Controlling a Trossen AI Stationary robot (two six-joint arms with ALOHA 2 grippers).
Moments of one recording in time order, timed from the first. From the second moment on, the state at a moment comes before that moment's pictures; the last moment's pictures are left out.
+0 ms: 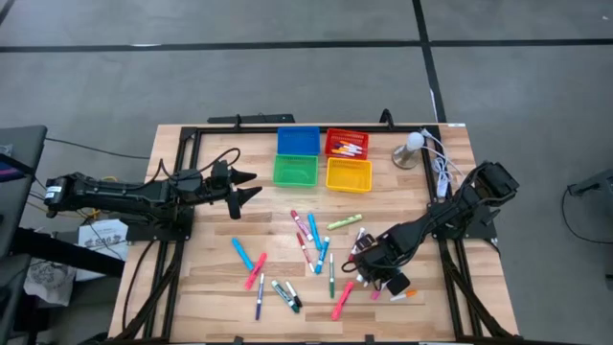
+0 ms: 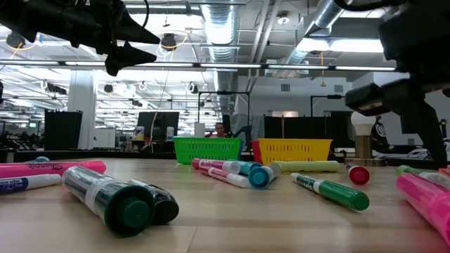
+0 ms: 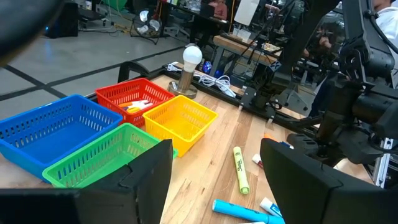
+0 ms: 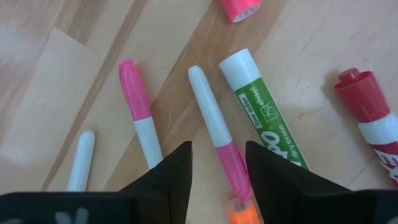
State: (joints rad) left arm 0.02 0.72 0.33 0.26 -0.27 -0.30; right arm 0.49 1.66 0.92 -0.63 -0.18 -0.10
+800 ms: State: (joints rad) left arm 0.02 0.72 0.33 0.26 -0.27 -0.30; right arm 0.50 1.75 0.92 -0.61 -0.14 -0.05
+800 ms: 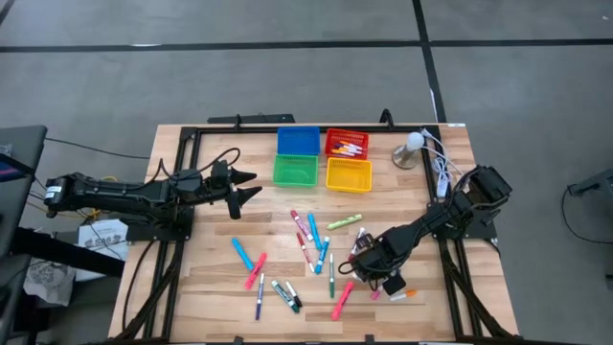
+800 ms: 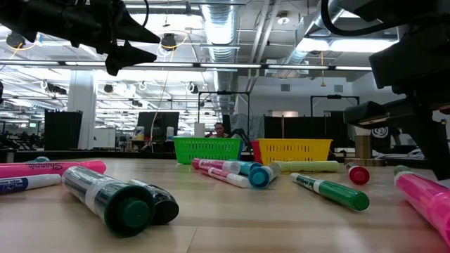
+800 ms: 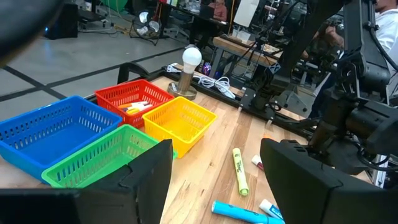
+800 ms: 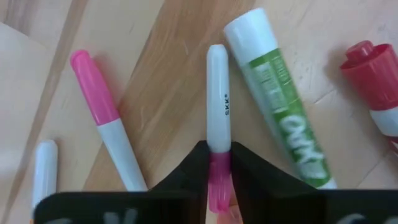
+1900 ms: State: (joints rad) left arm 0.02 0.72 0.33 0.27 -0.27 -0.30; right arm 0.48 1.50 1.02 -0.77 -0.24 -0.03
